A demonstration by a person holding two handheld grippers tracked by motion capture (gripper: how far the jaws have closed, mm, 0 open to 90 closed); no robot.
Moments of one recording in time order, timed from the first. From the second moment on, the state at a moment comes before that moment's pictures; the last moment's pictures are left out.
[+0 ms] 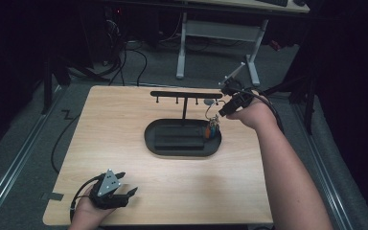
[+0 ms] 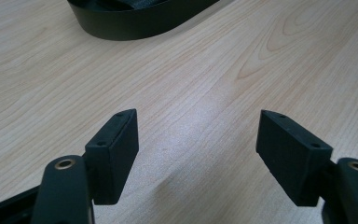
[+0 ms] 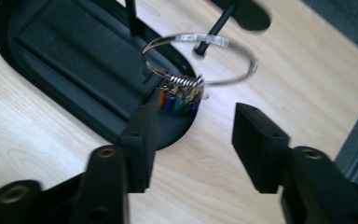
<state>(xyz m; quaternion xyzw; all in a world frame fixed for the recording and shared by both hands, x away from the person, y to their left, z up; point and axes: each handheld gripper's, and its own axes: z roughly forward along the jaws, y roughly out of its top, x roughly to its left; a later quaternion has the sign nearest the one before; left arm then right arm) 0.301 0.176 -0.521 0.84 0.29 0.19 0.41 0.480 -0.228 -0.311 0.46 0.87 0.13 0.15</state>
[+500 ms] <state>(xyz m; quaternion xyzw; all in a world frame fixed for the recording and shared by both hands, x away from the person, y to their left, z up) 0.302 0.174 -0.522 0.84 0.29 0.19 0.41 0.413 -0.250 -0.364 0.46 0.84 0.20 0.20</state>
